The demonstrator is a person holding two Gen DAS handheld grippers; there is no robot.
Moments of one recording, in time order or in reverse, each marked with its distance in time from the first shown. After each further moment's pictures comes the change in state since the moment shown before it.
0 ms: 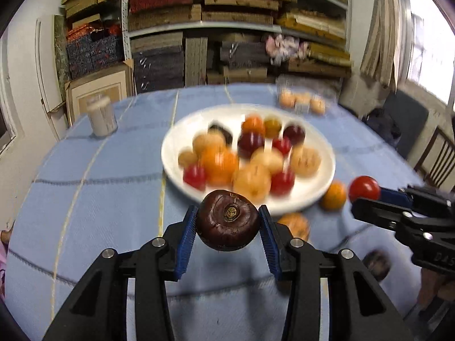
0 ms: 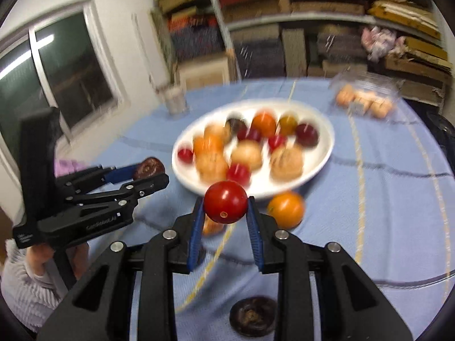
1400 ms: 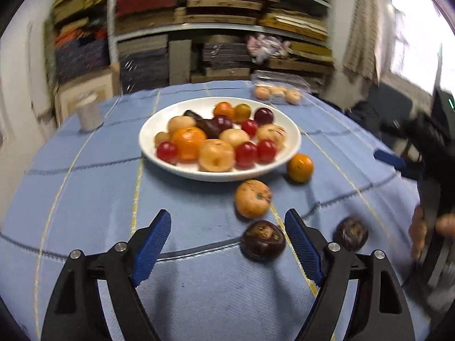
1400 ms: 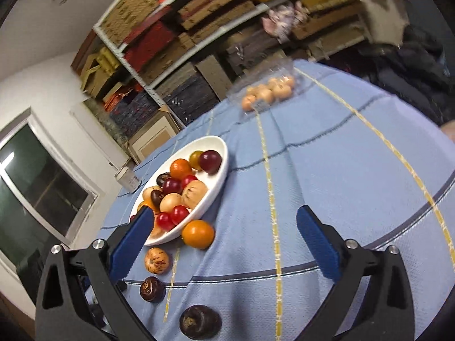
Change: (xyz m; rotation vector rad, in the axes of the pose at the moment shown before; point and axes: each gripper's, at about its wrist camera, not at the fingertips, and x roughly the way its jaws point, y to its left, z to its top) left arm -0.021 -0.036 -0.049 0.084 -0.005 -0.051; right arm -0.039 -0.120 -0.033 0.522 -0.176 -0.075
